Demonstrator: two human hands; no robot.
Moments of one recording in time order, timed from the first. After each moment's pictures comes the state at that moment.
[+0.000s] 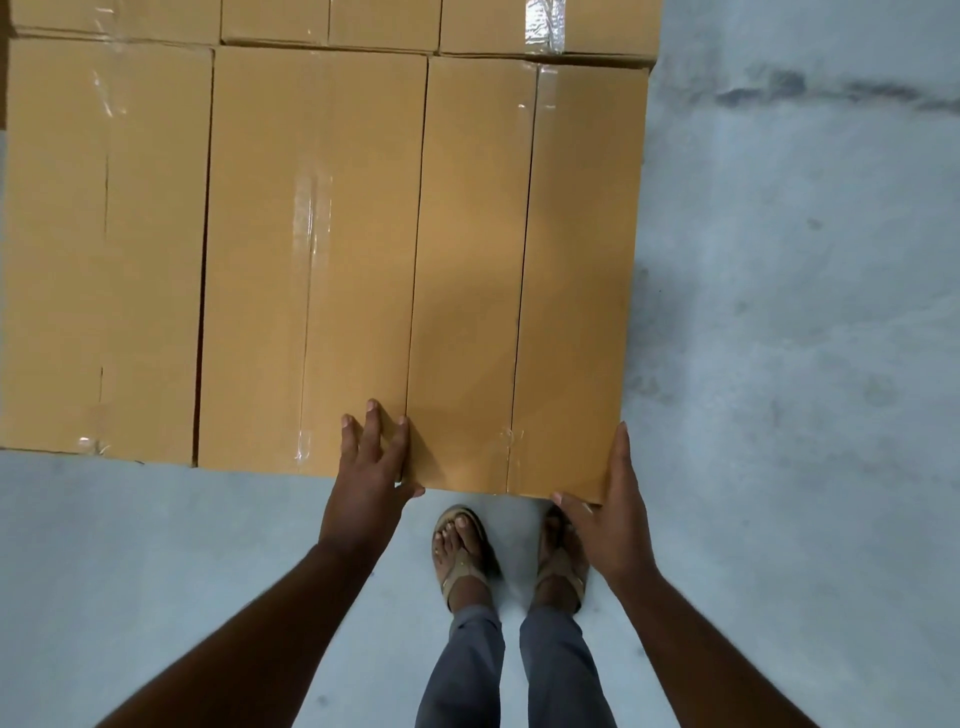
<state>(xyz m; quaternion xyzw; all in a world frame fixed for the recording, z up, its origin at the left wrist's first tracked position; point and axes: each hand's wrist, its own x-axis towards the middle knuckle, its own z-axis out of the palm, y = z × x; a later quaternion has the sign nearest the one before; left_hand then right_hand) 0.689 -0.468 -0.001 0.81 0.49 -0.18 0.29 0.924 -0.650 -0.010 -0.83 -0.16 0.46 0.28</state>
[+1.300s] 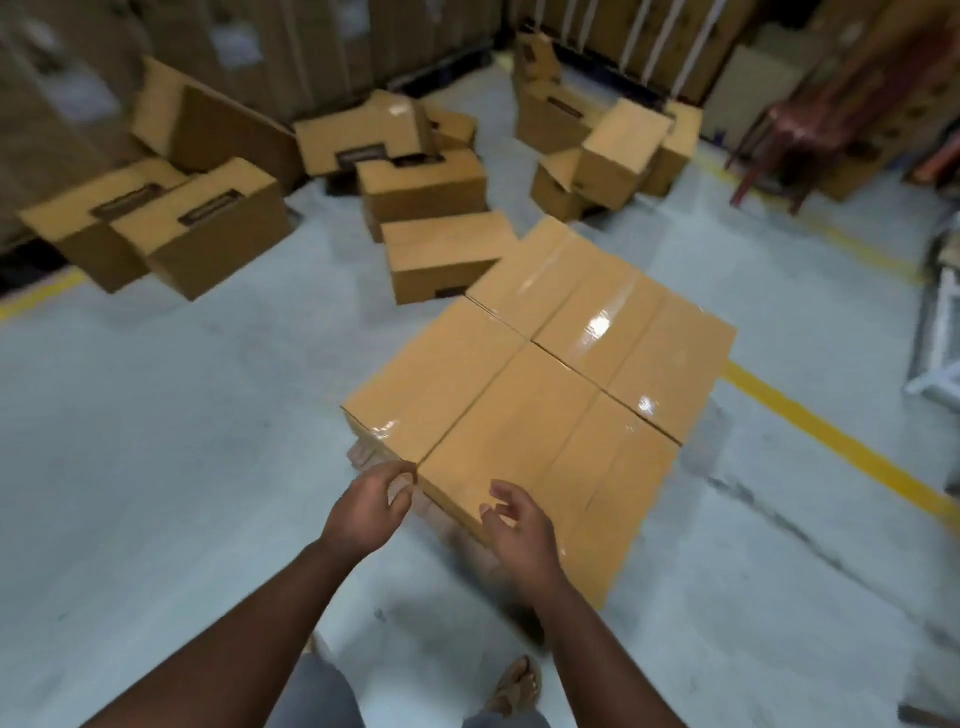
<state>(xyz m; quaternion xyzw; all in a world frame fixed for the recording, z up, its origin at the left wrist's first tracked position) 0.445 -0.534 0.420 0.64 0.65 0.19 0.37 0.676 -0.564 0.438 -0.71 -0.44 0.48 0.26</state>
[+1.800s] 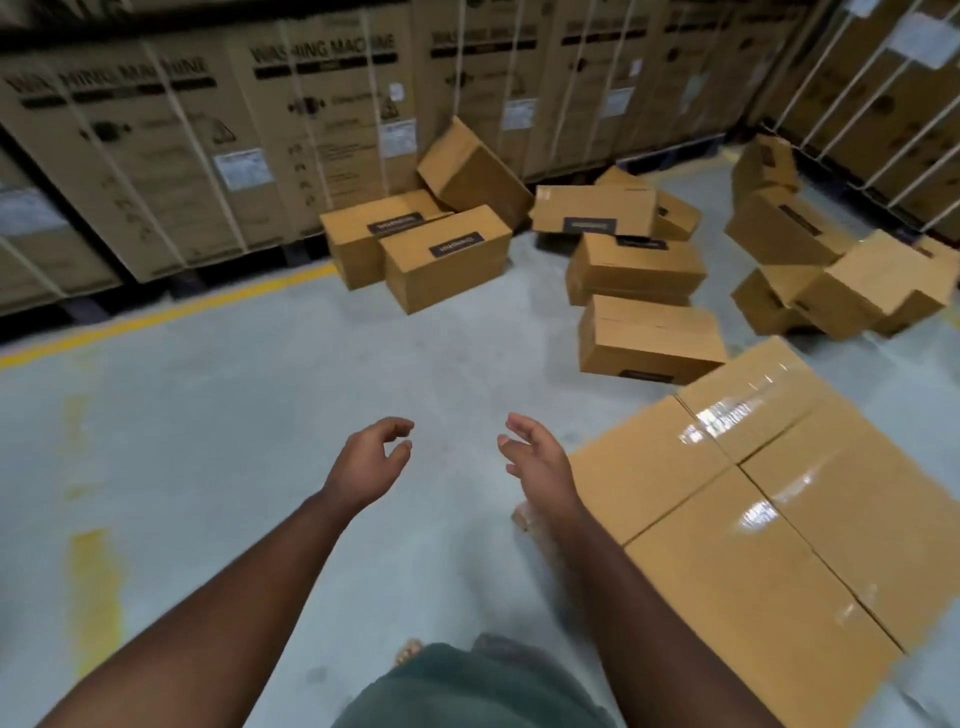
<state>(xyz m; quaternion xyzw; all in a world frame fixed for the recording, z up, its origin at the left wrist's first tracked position) 0.004 -0.509 0.498 0.46 0.76 0.32 0.33 0.244 -0.431 0.533 -0.55 -0.49 0.62 0.27</state>
